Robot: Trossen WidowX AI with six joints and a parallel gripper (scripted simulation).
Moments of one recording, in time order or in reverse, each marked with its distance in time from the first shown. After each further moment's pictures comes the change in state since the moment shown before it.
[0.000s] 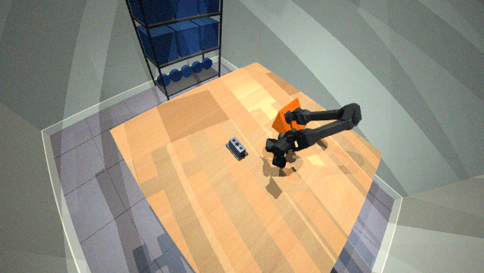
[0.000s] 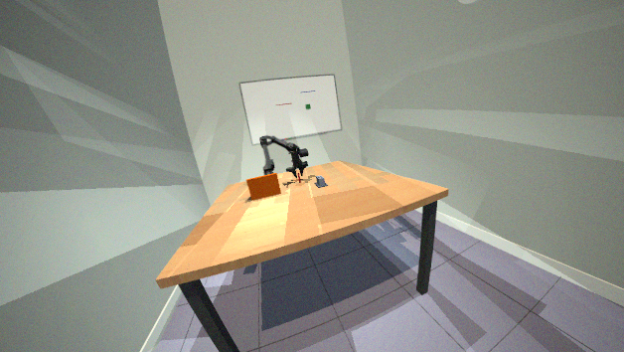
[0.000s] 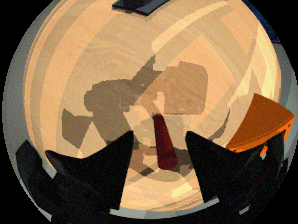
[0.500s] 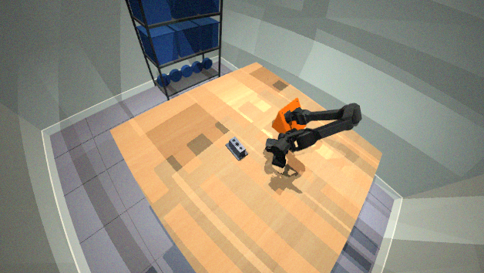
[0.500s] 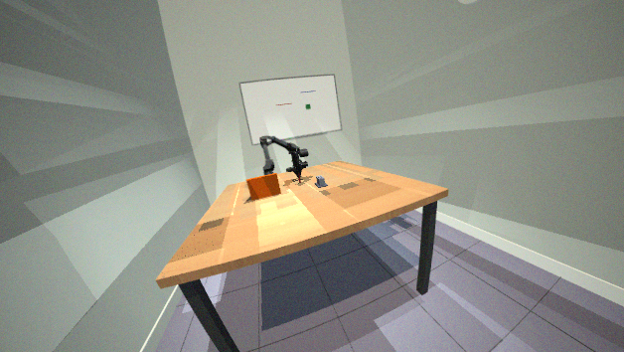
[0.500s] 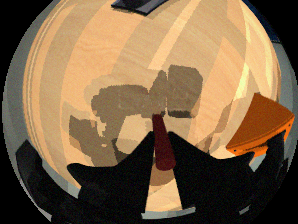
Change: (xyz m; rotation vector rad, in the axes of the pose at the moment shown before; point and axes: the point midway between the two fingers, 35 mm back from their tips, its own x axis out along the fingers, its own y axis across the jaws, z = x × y) arm 0.001 -0.001 0.000 0.002 0.001 -0.002
